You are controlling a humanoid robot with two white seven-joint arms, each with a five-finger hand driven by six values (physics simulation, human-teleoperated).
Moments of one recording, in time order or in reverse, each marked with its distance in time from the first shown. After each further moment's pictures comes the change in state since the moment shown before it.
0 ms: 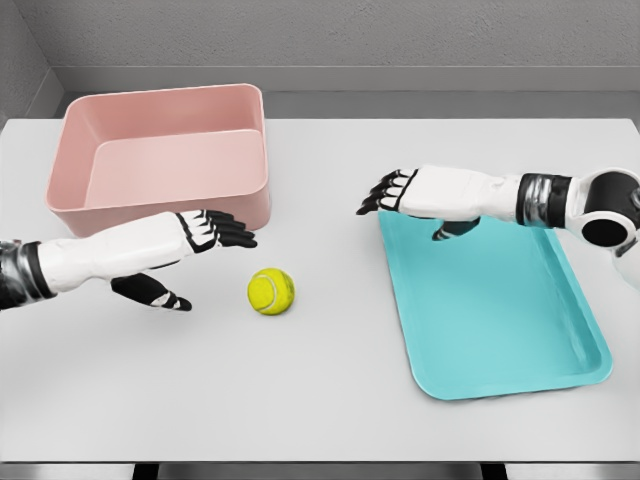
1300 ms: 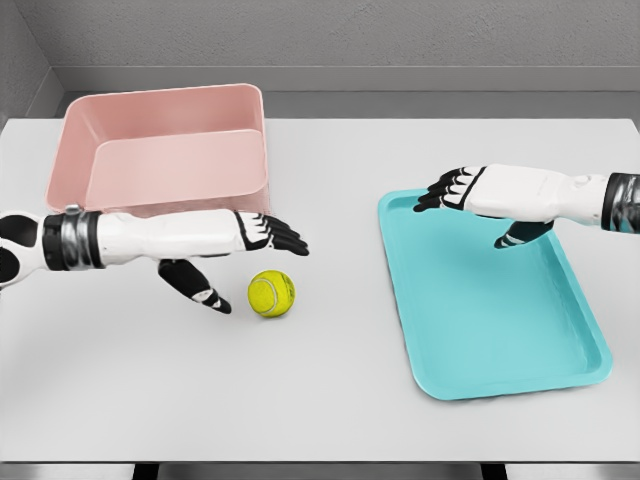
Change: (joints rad) left arm -0.250 -0.115 -0.226 0.089 0.252 -0.001 -0.255; right arm 0.040 -0.142 -0.136 -0.124 -0.162 0.001 0.102
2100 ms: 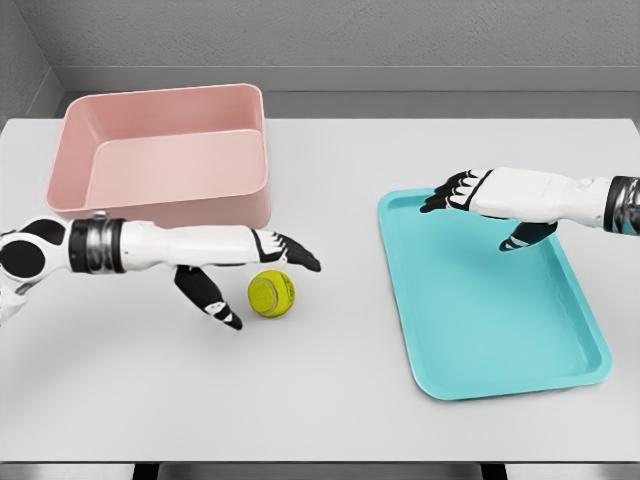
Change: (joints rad) left arm -0.003 -0.086 -0.003 0.090 0.075 0.000 -0.105; right arm 0.006 0.003 0.001 0.041 -0.002 0.000 0.000
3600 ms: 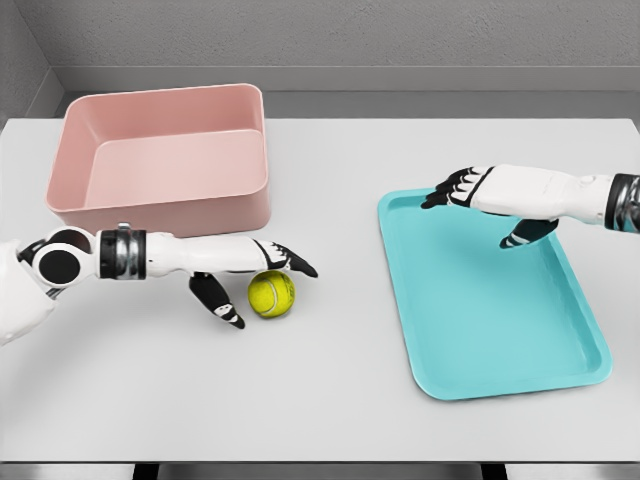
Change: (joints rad) left arm 0.029 -0.102 0.002 0.173 -0.160 0.000 0.004; right arm -0.002 0.005 -0.008 0.009 -0.003 0.000 0.000
